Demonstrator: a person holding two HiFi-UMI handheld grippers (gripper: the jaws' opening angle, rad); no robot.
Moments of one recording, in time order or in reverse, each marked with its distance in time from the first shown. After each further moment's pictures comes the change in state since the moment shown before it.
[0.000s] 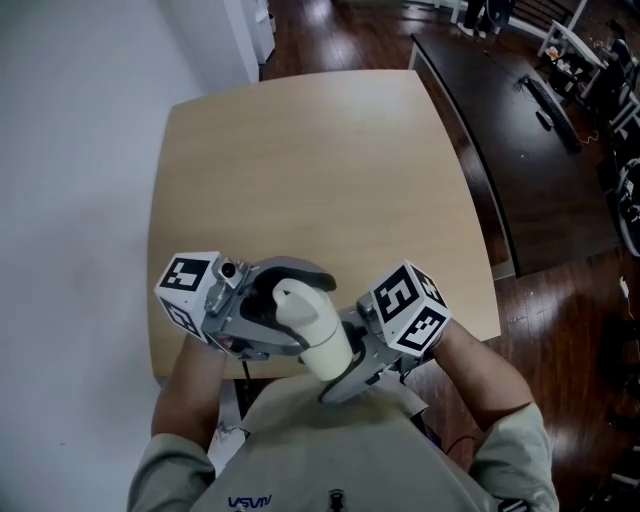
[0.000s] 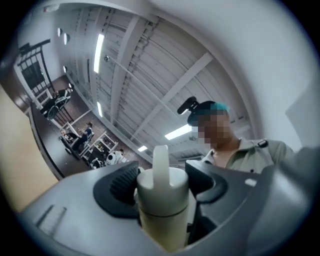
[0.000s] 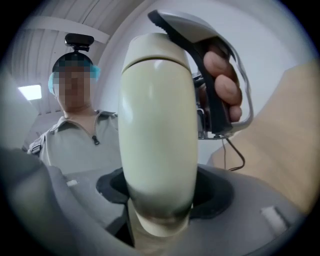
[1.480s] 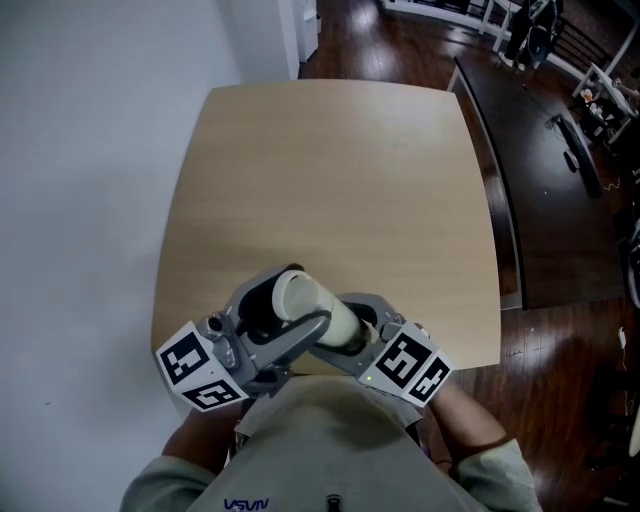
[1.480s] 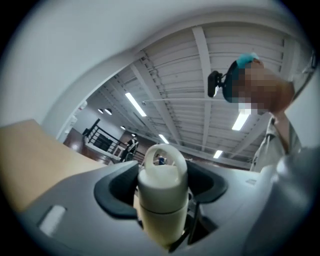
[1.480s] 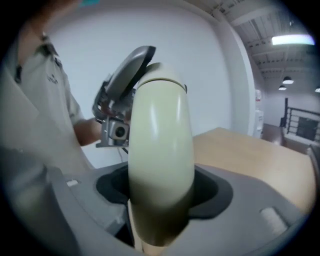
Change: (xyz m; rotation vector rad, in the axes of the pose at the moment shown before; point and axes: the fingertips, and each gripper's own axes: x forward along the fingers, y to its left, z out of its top) left arm -0.051 0.008 -0.005 0.304 -0.159 0.922; right arm -0.039 -0.081 0.002 -0.308 0.045 -0.913
